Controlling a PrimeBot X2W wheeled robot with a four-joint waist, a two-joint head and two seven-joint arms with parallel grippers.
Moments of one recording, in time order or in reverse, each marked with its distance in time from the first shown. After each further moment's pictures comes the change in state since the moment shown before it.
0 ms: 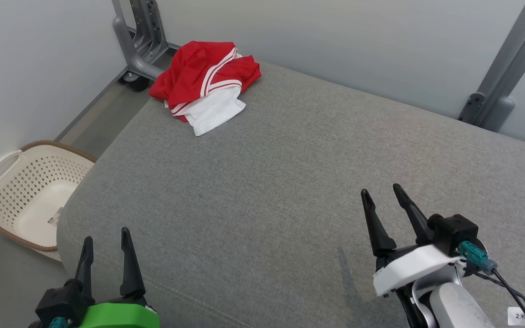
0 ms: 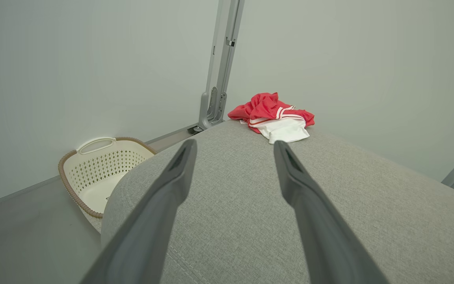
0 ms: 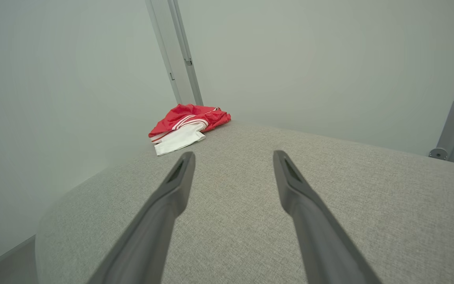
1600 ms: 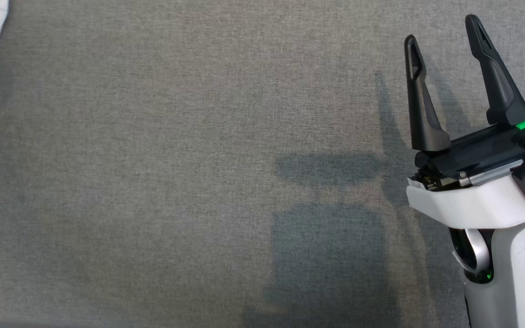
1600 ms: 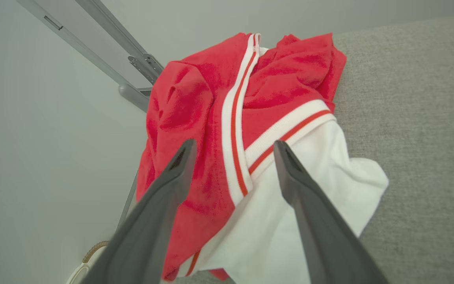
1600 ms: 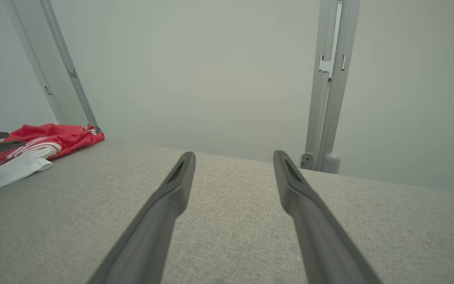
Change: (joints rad) left arm -1.181 0.449 -0.136 0.870 0.031 -0.186 0.226; right arm -0.200 -0.001 -0.042 -0.674 -0.267 0.000 0.227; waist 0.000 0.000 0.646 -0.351
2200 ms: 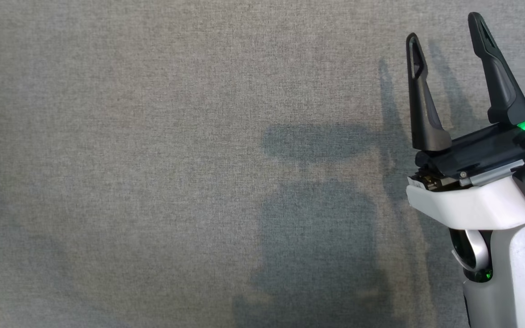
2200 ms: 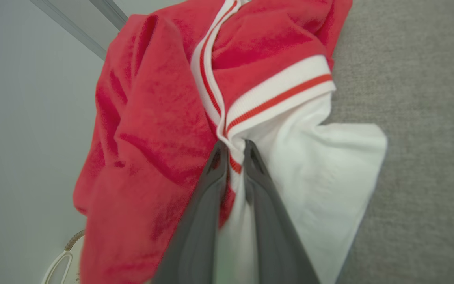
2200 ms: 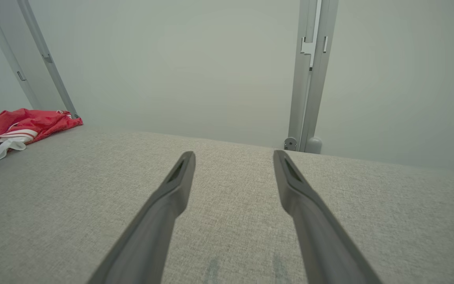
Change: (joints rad) left arm -0.065 0.001 -0.008 0.192 -0.012 0.039 -0.097; right arm -0.002 0.000 -0.001 -0.002 -0.005 0.000 -0.017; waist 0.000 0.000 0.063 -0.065
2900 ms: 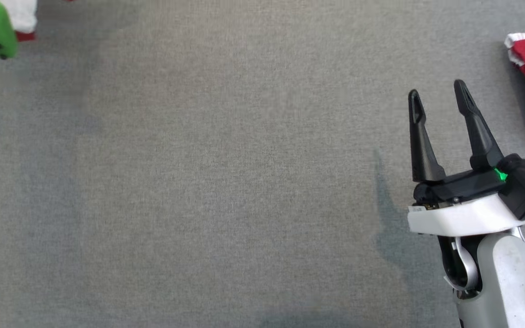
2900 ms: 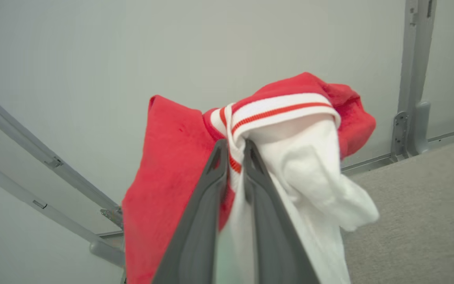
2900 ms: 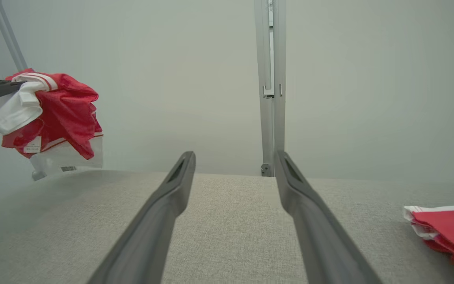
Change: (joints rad) left arm -0.068 -0.064 -0.257 -0.191 -0.005 -0.039 -0.030; right arm 0.116 -0.001 -0.059 0.228 0.145 0.000 -0.138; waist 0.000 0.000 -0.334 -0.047
